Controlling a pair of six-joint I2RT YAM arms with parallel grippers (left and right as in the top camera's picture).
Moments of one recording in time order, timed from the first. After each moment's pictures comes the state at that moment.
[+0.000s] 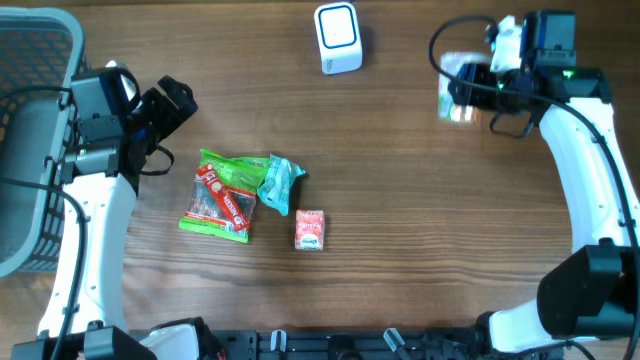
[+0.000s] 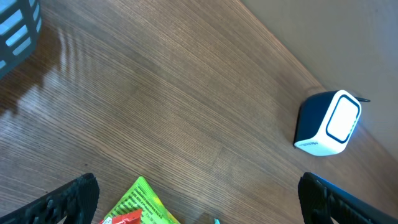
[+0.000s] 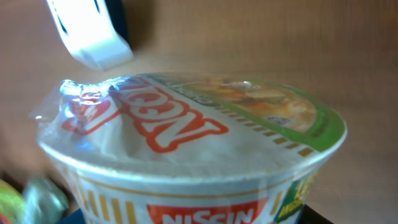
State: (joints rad) left arm 0.16 1.39 1.11 -0.52 0.17 -0.56; right arm -0.03 1.68 1.48 -0.86 -0.24 0.08
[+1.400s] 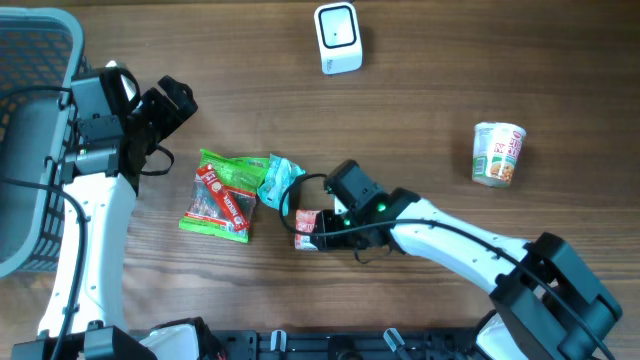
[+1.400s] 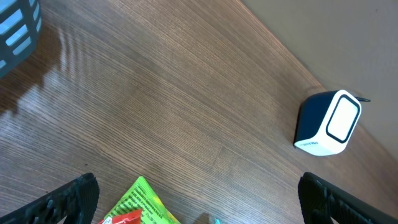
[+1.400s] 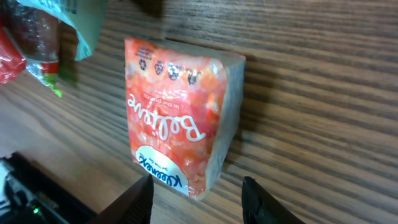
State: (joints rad) left arm 0.16 1.39 1.11 -0.52 0.17 -0.56; right arm 0.78 1.64 0.84 -0.40 -0.36 0.75
